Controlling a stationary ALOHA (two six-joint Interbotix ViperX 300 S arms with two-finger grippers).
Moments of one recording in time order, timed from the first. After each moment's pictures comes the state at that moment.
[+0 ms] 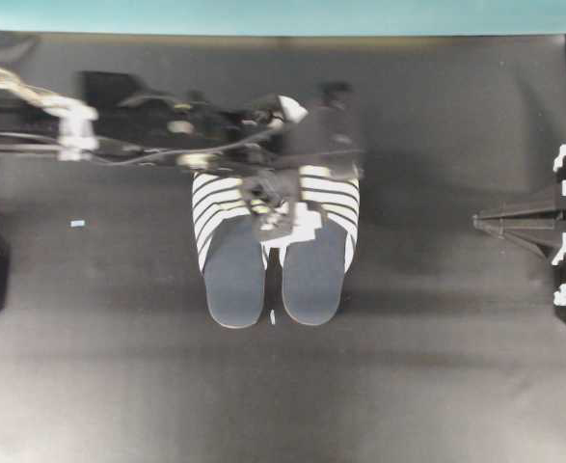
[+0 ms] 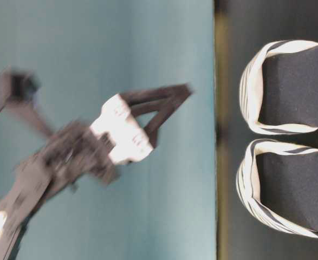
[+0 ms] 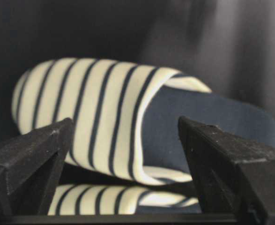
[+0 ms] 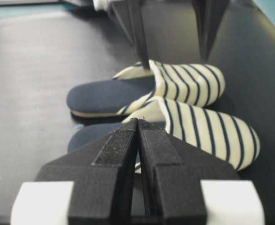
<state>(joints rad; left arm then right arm) 0.16 0.11 0.22 0.05 0.49 0.05 -0.04 -1.05 1.35 0.02 -0.15 0.02</state>
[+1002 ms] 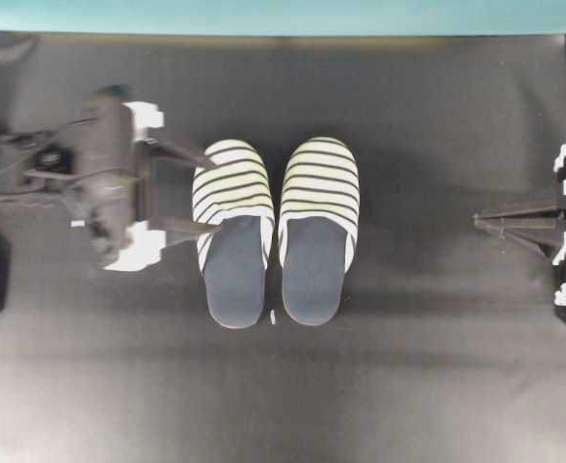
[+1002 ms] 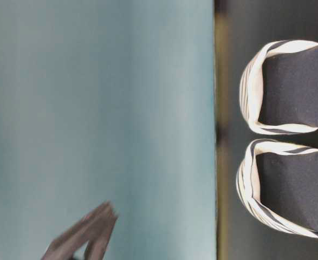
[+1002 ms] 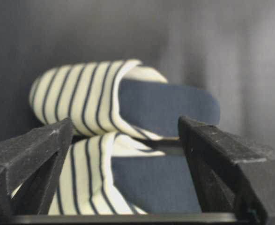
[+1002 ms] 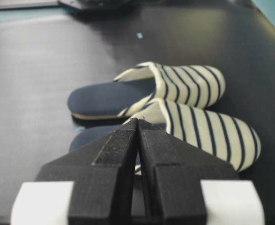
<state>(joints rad) 0.12 -0.50 0.81 0.05 0.10 0.04 -0.05 -1.06 1.35 0.03 -0.15 0.02</state>
